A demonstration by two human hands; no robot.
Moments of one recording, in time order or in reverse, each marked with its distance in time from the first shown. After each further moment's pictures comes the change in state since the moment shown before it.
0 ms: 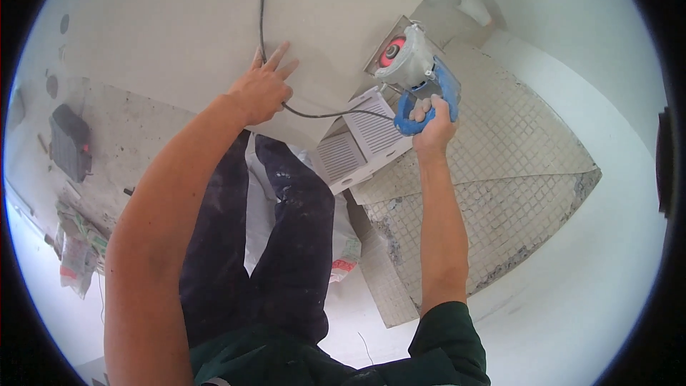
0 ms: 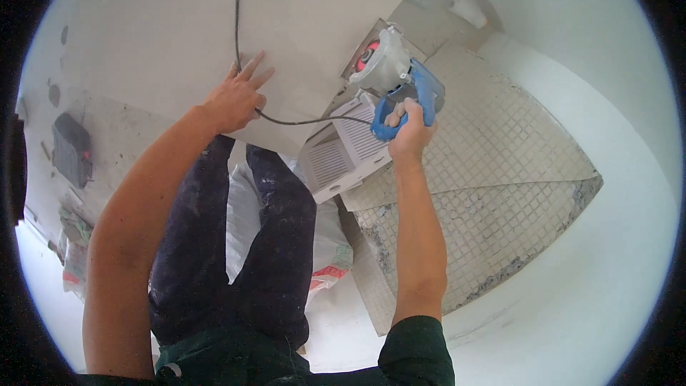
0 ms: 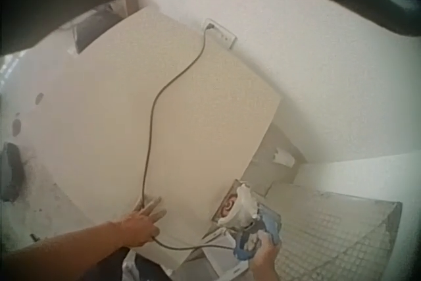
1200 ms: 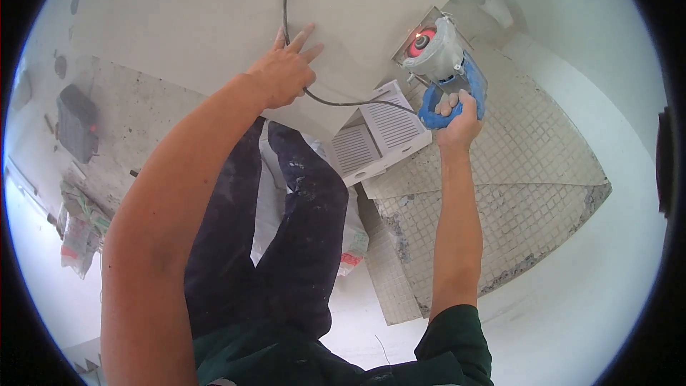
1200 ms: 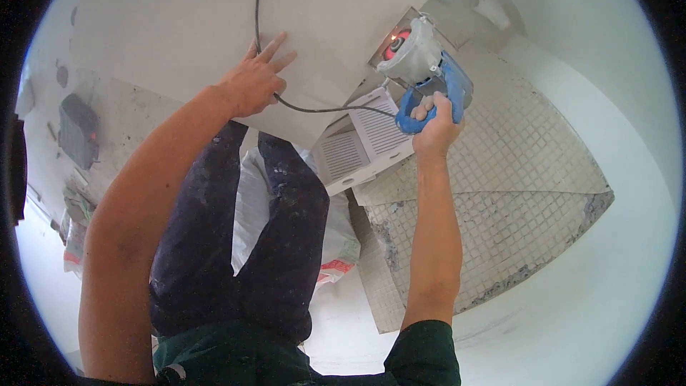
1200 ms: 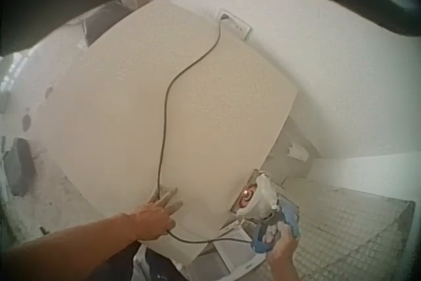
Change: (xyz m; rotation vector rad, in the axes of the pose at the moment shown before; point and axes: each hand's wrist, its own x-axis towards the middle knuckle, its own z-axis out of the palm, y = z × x) left_hand 0.004 -0.003 0.000 0.014 0.021 0.000; right_hand 0.005 -0.009 0.006 -0.024 0.001 -0.010
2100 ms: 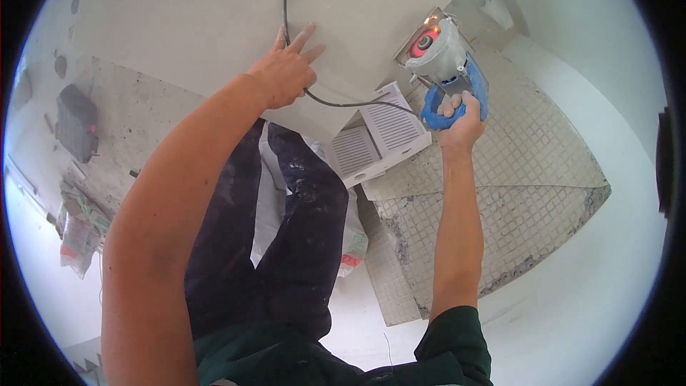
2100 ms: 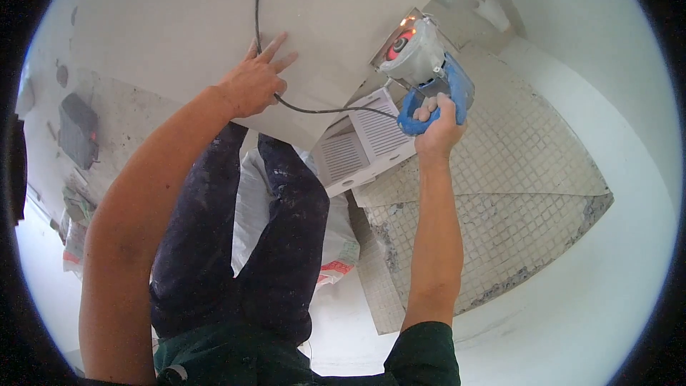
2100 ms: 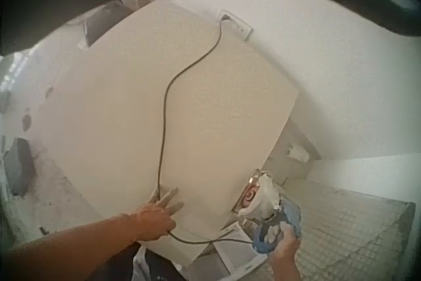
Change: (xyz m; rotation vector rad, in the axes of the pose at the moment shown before) left_hand 0.001 0.000 -0.007 0.000 -0.017 -0.004; right_hand 0.007 -0.002 -0.002 0.029 -0.025 0.014
